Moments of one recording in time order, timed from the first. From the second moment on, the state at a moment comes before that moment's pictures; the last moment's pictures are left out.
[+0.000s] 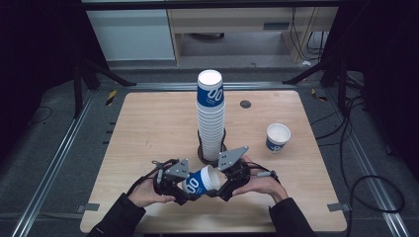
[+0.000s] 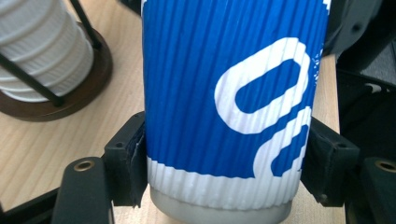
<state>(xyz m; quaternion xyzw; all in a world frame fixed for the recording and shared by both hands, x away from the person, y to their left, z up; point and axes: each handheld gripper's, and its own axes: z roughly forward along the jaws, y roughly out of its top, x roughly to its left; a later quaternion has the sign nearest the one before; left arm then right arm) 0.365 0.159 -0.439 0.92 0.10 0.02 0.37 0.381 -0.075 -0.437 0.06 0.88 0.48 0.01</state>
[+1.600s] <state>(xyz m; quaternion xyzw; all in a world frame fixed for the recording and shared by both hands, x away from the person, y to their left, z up) 0.358 0.159 -0.423 0.87 0.12 0.04 0.48 0.386 -0.079 -0.426 0.10 0.80 0.59 -0.06</state>
